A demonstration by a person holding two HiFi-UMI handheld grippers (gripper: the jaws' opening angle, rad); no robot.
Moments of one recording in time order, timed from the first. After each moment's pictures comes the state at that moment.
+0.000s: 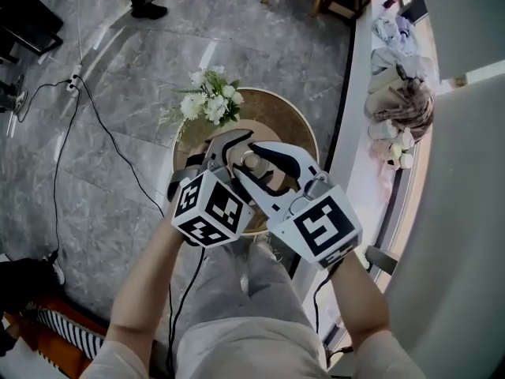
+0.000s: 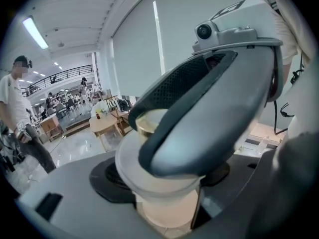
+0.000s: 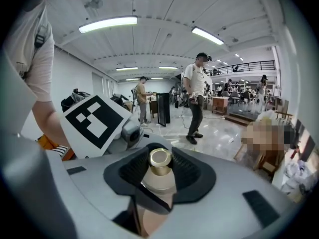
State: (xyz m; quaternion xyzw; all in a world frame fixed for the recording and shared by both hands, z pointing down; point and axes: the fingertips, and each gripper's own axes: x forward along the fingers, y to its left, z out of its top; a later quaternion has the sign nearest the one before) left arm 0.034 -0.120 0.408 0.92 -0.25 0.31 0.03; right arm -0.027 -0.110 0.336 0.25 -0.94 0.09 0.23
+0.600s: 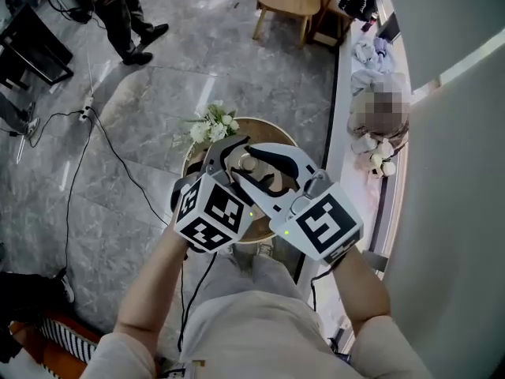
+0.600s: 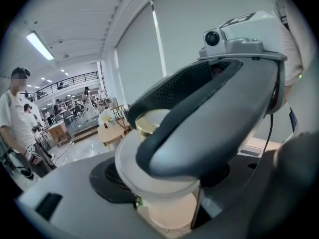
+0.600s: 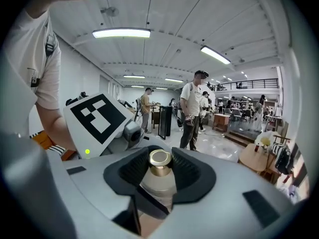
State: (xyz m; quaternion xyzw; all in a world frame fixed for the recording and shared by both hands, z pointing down) left arm 0.033 -0.097 0.251 0.91 -0.28 0.29 0.02; right arm -0.028 -0.079 0.179 0.24 -0.95 0.03 0.19
